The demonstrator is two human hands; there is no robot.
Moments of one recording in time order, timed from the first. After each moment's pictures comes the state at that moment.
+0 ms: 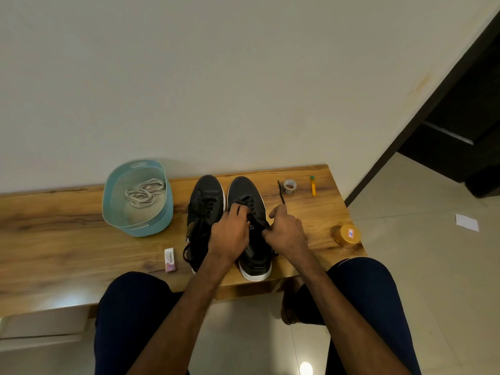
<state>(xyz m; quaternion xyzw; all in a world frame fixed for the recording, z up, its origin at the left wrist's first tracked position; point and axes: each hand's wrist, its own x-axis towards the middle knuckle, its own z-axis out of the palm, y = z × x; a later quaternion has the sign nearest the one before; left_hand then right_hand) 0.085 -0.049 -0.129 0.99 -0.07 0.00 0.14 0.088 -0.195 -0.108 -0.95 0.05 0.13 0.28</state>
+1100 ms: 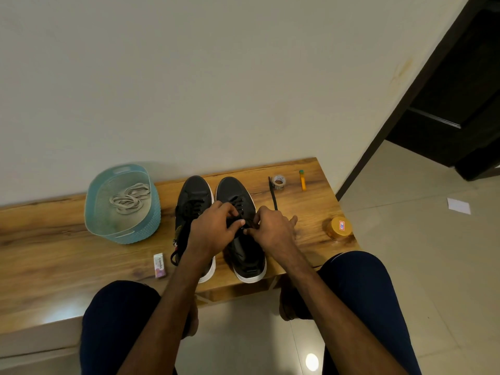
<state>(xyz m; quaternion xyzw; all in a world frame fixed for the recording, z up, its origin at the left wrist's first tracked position) 0.099 -0.030 -0.118 0.97 -0.09 -0.02 0.24 0.090 -0.191 -0.105 -0.96 0.06 0.14 0.23</state>
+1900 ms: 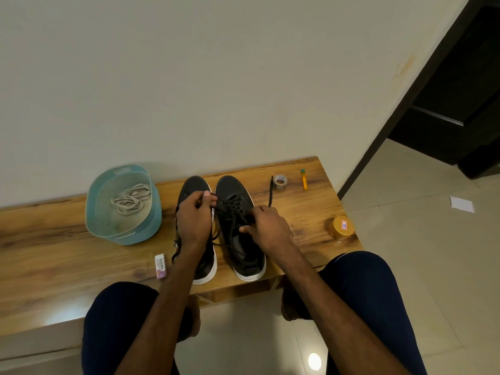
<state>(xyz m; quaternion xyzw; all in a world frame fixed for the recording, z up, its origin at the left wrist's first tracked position) 0.107 -0.022 -0.106 0.83 0.16 0.09 0.52 0.097 -0.190 -0.125 -0.97 -0.04 0.11 0.23</state>
